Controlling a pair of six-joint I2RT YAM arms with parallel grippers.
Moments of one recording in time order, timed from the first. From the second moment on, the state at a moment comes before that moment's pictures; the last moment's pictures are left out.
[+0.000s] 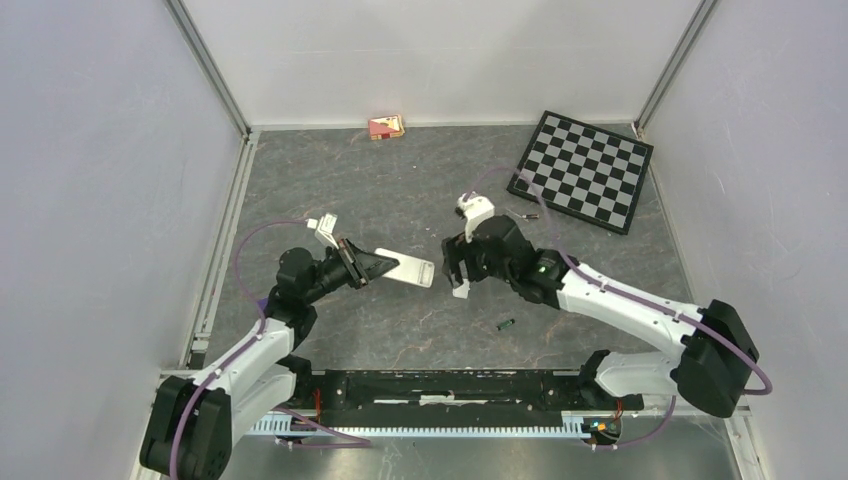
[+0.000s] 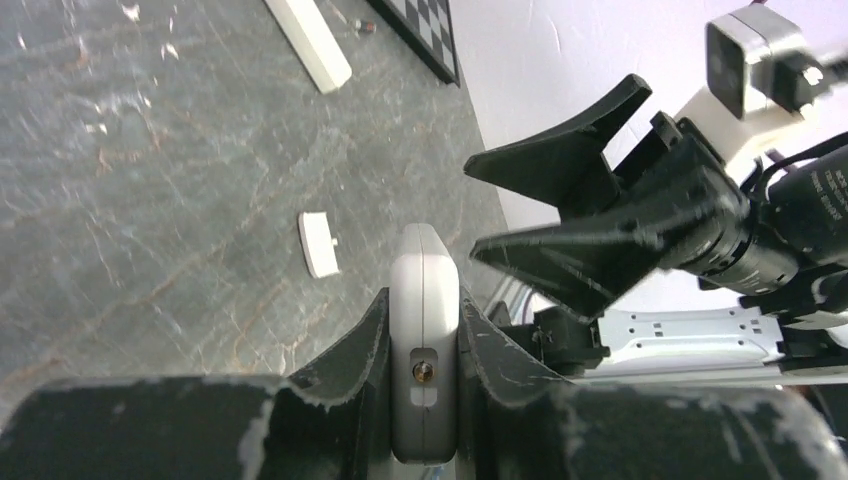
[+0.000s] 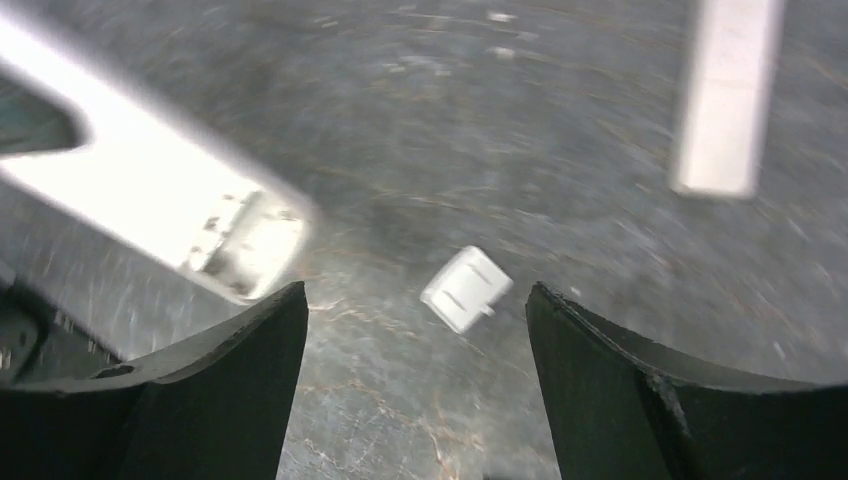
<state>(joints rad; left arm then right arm) -0.29 0.91 0.23 0.51 0.63 -0.99 0.90 1.26 0.83 -0.17 0.09 0.25</state>
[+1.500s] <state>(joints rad) -0.29 0.85 0.20 0.65 0.52 -0.92 0.74 1.50 0.83 -0.87 0.17 1.28</state>
